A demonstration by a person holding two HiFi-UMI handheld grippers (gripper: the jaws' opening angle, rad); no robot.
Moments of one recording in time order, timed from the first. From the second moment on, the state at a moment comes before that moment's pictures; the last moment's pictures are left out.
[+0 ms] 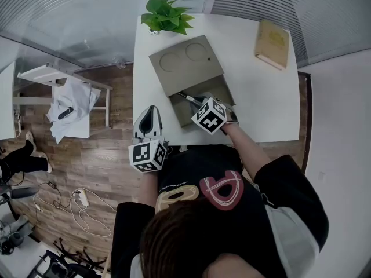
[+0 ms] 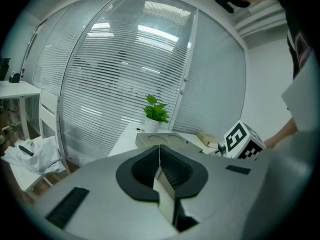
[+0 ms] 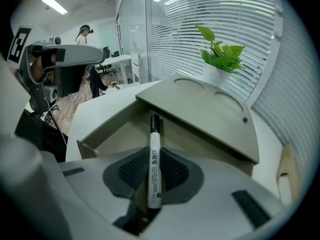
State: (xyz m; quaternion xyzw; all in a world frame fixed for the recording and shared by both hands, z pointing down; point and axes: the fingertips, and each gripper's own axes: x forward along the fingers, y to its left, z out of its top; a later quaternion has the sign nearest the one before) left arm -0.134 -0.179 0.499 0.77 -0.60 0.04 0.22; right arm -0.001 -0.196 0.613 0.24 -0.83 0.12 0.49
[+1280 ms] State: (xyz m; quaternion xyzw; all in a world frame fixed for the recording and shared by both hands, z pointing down) left arm -0.128 -0.171 0.492 0.78 -0.59 0.04 0.21; right arm 0.005 -0.197 0.599 0.28 -0.84 0.19 0.42
